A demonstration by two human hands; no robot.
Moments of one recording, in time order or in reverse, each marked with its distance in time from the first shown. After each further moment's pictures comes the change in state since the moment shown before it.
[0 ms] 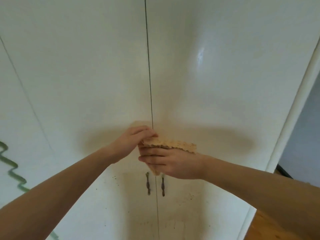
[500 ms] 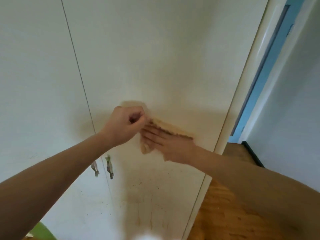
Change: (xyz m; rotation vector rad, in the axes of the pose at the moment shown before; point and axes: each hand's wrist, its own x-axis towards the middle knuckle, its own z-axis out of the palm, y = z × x) left_hand 0.071 0.053 0.161 0.331 0.362 0.315; right_hand -0.192 0.027 0.072 -0.193 -0.015 0.226
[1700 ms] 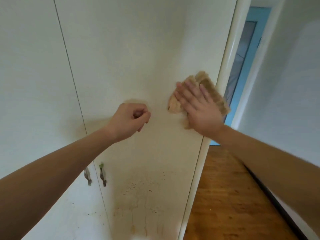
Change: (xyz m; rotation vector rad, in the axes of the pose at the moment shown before) left_hand 0.019 0.046 -0.010 -0.127 -0.119 -0.076; right_hand -0.049 0.114 -0.057 -0.068 0.177 0.464
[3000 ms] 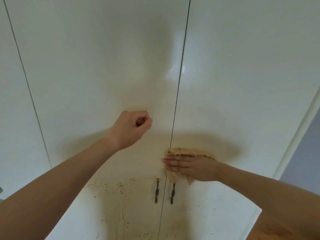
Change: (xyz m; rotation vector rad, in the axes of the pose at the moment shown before) left_hand -0.047 -0.187 -0.217 0.052 0.089 0.126; right_hand 0.090 -0.265 0.079 0.067 -0.362 -0.646
